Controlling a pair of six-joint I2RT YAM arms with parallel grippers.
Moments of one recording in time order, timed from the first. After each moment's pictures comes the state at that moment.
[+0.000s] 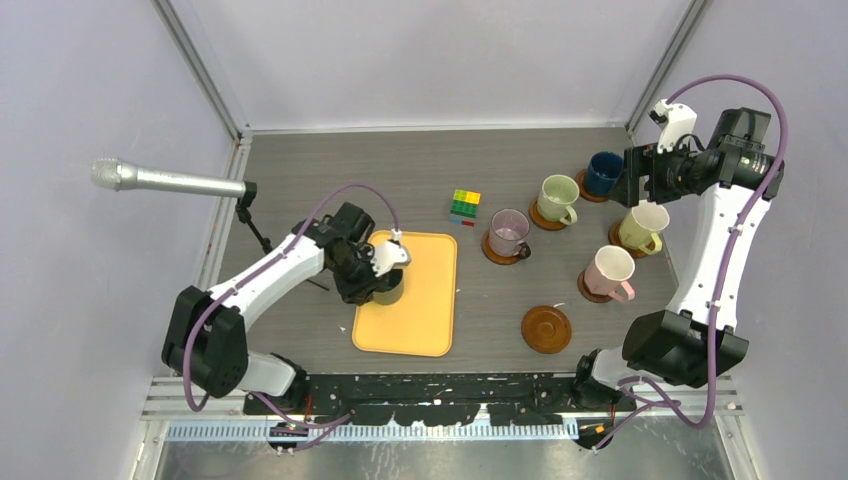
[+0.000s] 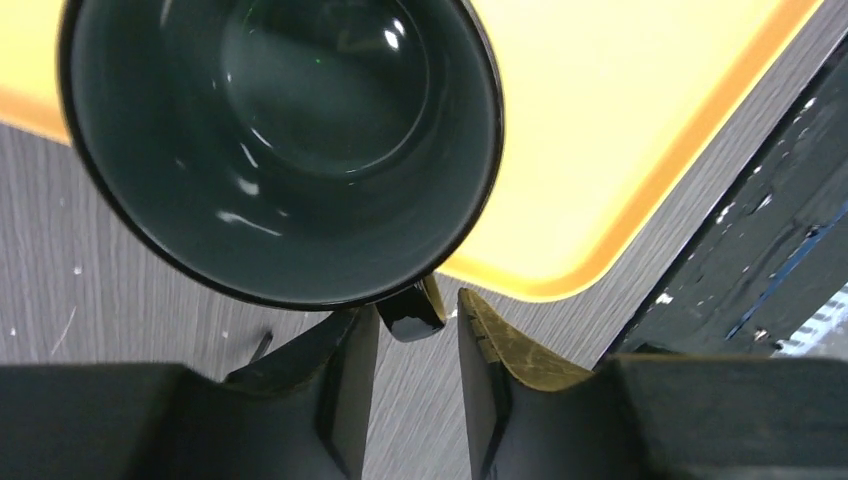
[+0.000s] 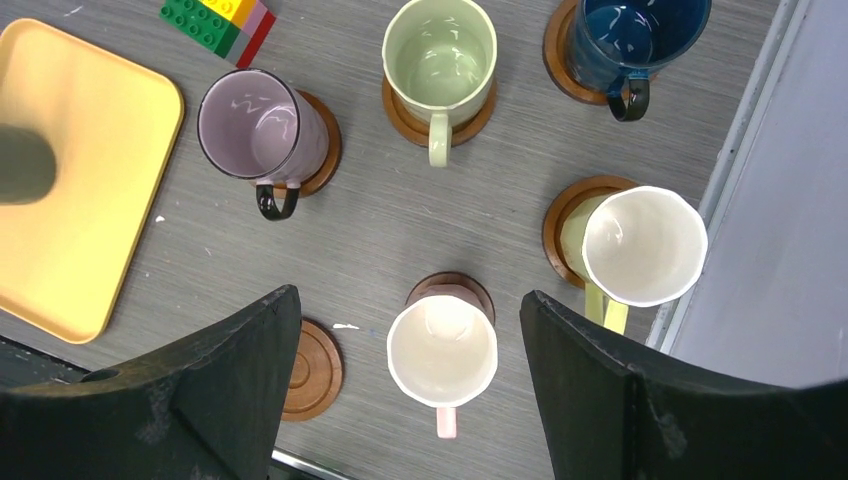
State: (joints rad) left arm -0.49 1.39 0.98 -0.93 0.28 0.68; right arm -0.45 1.42 1.73 -1.23 -0.59 -0.54
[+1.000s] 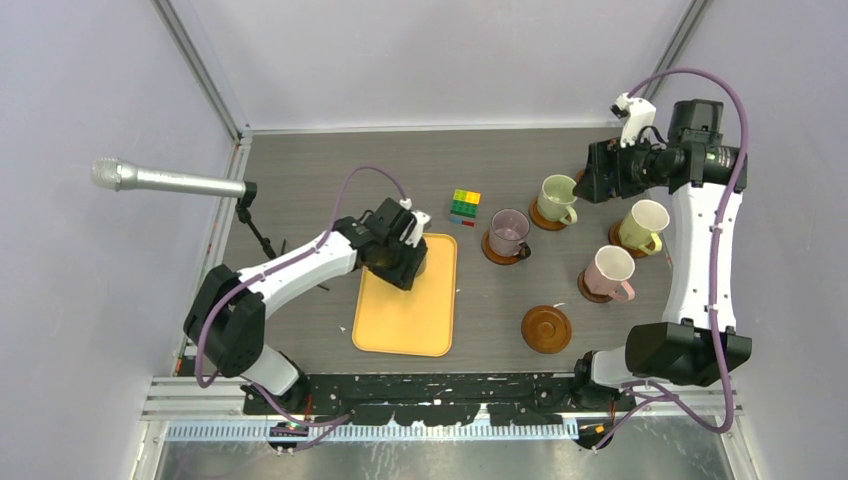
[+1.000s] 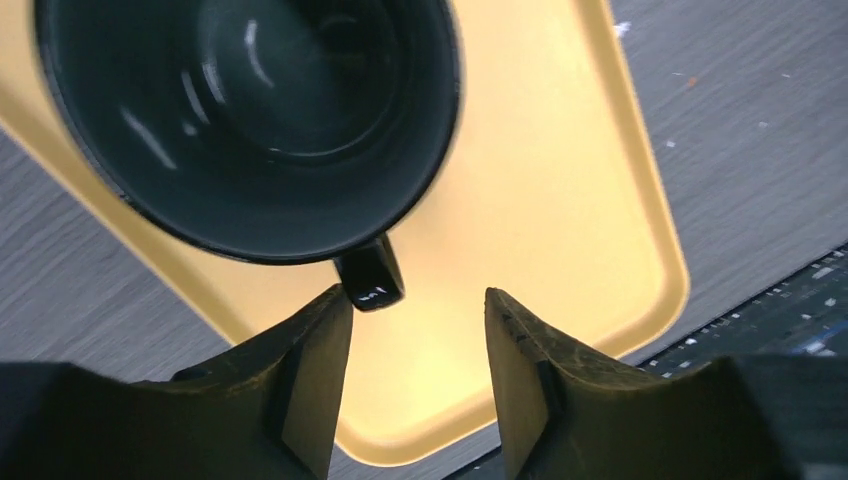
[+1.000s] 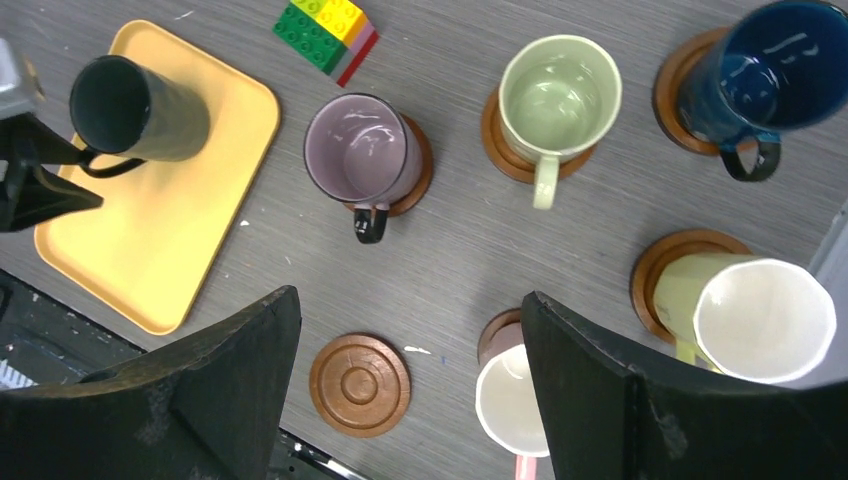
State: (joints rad) left arm -0.71 1.52 1.09 -0.66 0.08 -0.16; right arm -0.24 1.40 1.72 -1.20 -0.57 -0.38
